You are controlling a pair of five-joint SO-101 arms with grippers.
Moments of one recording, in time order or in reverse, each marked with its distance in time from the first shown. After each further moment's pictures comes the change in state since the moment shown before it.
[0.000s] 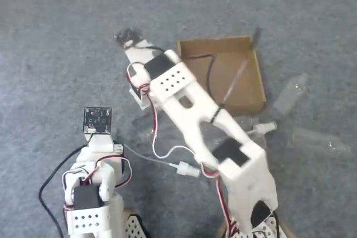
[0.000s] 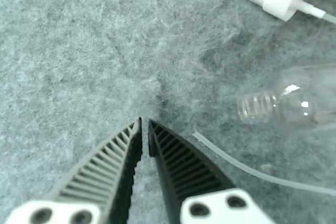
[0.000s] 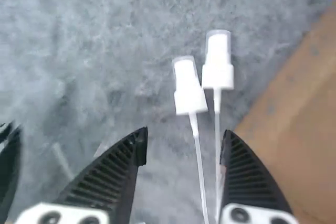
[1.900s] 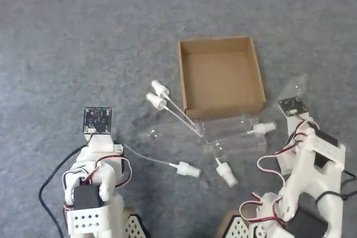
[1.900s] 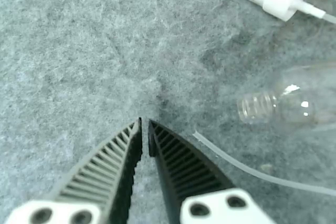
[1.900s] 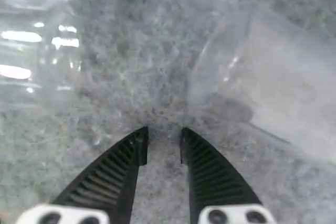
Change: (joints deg) left arm 0.0 0.0 0.0 0.0 0.0; right arm 70.4 -48.8 90.3 -28.3 46.9
